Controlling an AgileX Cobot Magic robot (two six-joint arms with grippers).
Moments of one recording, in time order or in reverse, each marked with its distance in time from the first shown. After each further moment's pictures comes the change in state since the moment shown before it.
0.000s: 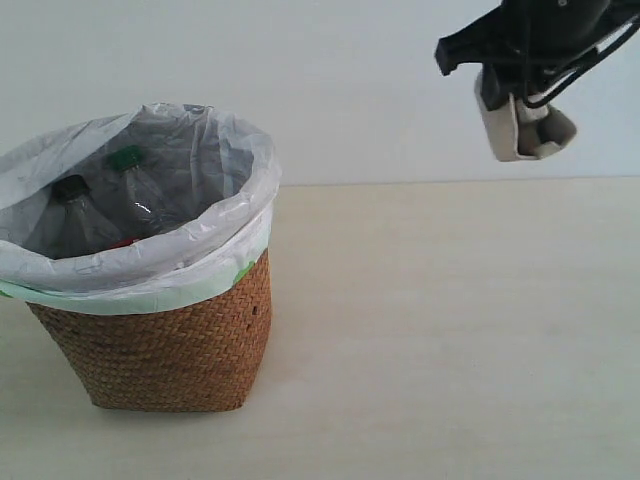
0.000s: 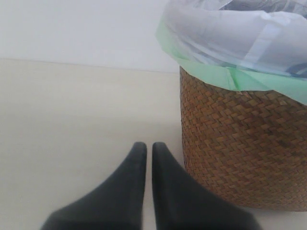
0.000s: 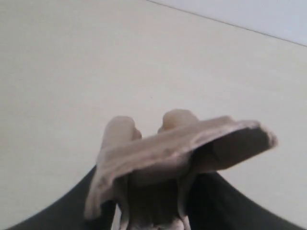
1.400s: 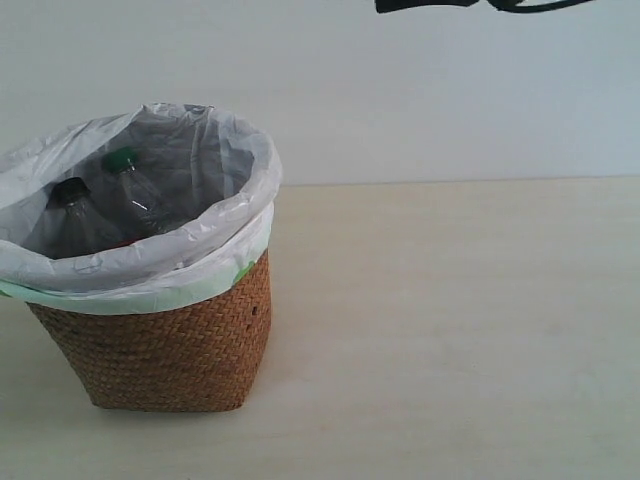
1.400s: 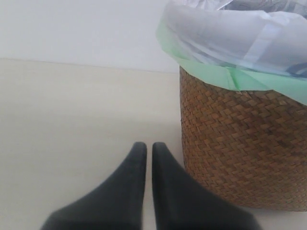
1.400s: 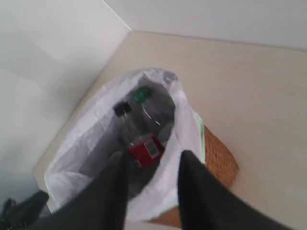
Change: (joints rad) left arm 0.000 0.000 0.000 0.000 0.000 0.000; right arm -0.172 -0.011 -0.034 1.185 0.006 -0.524
